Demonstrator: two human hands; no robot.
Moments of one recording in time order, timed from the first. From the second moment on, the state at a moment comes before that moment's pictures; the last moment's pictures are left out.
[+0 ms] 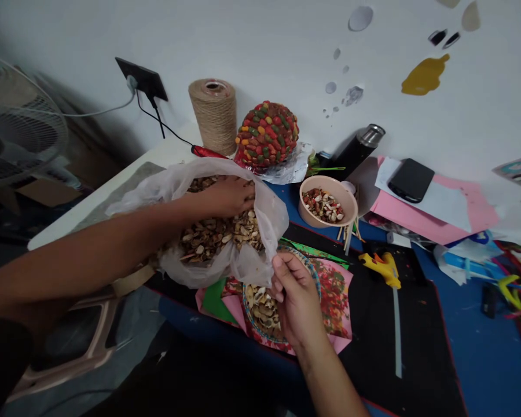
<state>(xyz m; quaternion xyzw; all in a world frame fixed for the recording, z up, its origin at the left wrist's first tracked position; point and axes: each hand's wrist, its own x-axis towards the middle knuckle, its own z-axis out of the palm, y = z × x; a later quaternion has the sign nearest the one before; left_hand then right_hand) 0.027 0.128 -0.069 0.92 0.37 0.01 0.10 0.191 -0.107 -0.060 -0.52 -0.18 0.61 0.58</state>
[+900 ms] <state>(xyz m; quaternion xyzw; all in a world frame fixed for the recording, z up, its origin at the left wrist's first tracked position) -0.051 0.088 -0.030 0.94 0.31 -0.05 0.11 0.204 -0.124 -0.071 -0.50 -0.17 0.61 0.59</state>
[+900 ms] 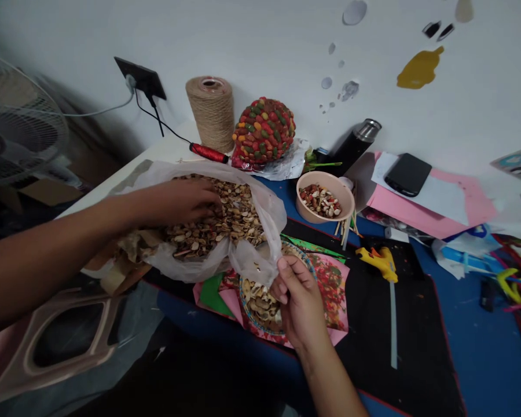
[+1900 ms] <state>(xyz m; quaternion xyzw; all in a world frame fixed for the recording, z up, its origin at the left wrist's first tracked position) -0.037 0.099 -0.043 0.92 0.35 -0.07 0.14 0.199 -0.122 -0.073 -0.50 -0.16 0.61 0.59</state>
